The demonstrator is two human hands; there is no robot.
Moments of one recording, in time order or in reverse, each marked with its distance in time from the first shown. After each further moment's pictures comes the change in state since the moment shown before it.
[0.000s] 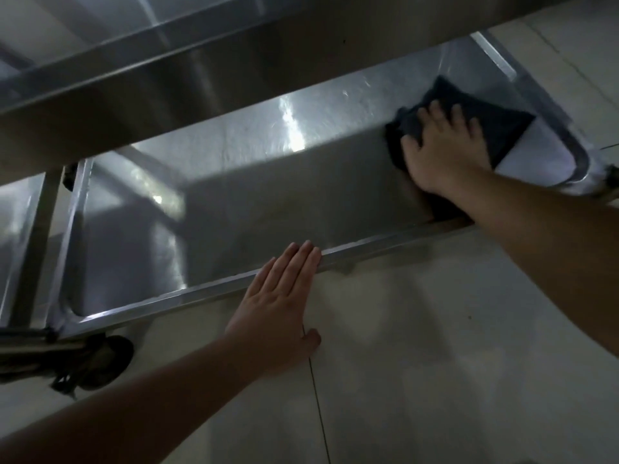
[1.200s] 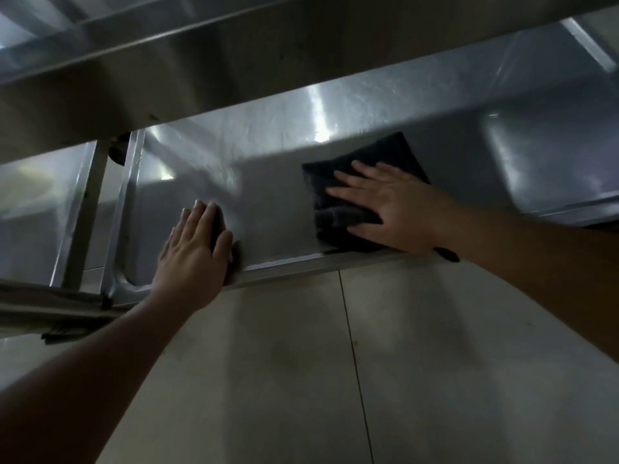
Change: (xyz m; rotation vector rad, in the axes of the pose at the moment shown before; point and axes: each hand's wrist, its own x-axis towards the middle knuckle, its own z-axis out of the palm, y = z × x) left_hand -0.051 -0.187 -0.008 -0.212 0.240 -0.626; right_hand -0.074 -0.123 0.035 -0.053 -0.259 -0.825
